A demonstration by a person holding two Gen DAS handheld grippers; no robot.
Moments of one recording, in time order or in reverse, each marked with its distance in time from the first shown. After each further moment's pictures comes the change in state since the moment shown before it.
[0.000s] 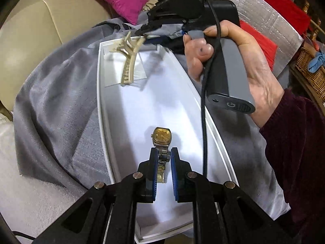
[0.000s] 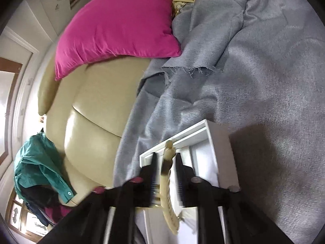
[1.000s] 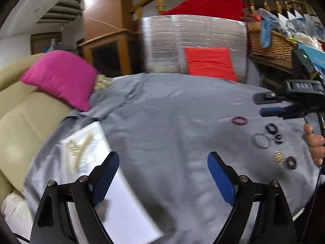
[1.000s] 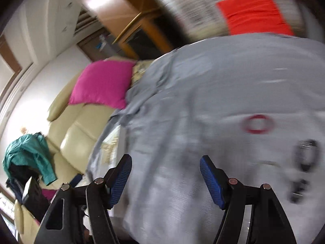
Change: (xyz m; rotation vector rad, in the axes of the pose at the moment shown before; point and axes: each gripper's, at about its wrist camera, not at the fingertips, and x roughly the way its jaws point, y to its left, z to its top) left arm -0.044 -0.169 -0.013 0.423 -0.391 -0.005; right arm -0.394 -0.137 -0.167 -0.074 -0.395 -0.240
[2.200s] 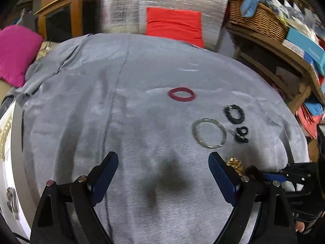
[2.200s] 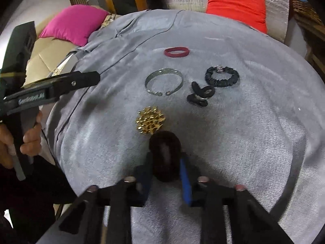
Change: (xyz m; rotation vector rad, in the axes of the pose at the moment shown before) left arm 0.086 -0.143 0.006 -0.013 0.266 -0.222; right arm -0.044 -0.089 -0.110 -0.275 0.231 -0.338
